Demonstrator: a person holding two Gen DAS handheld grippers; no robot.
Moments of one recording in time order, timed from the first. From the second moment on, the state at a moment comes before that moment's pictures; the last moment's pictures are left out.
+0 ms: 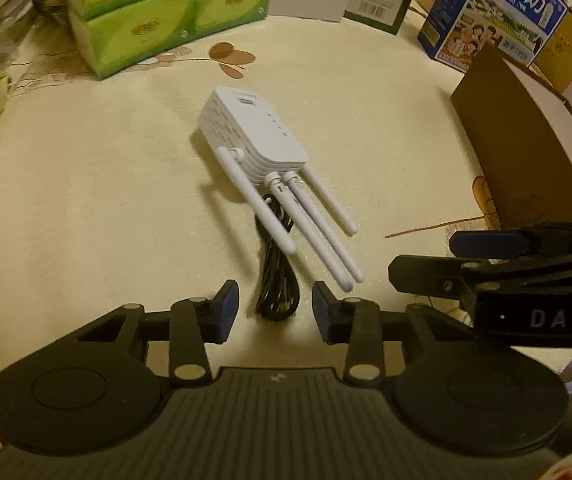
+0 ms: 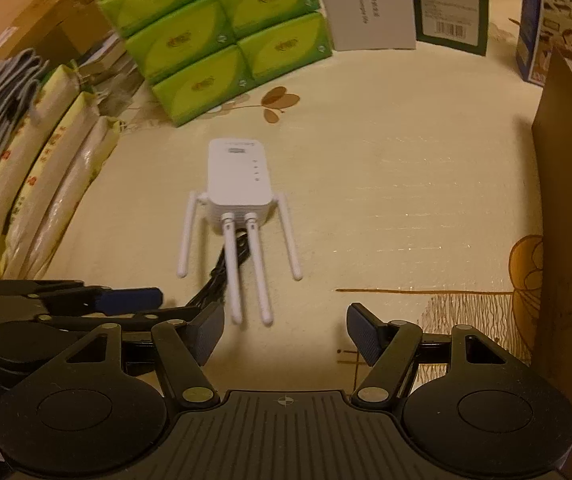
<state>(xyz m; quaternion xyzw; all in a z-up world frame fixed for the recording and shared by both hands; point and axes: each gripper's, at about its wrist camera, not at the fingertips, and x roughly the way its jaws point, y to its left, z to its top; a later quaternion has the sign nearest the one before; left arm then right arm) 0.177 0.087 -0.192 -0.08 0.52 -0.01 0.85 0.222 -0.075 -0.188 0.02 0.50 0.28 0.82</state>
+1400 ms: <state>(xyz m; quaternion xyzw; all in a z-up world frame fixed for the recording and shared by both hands) 0.158 0.160 -0.210 -0.10 0.53 0.11 0.84 0.246 -0.007 -0.222 -0.05 0.49 0.34 0.80</state>
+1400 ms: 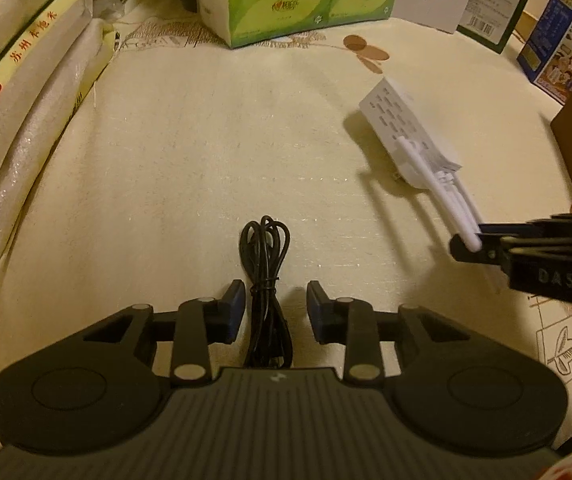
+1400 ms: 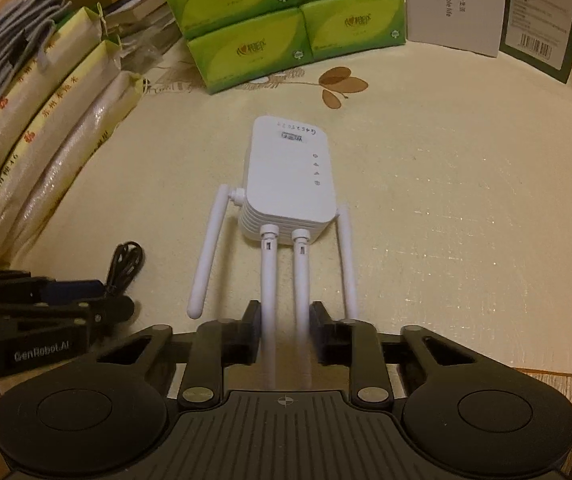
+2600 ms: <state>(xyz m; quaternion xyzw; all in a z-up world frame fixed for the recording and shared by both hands) 0.180 0.145 -0.208 -0.11 0.52 0.10 0.84 0.244 -0.053 -0.182 0.01 0.49 0.33 0.81</state>
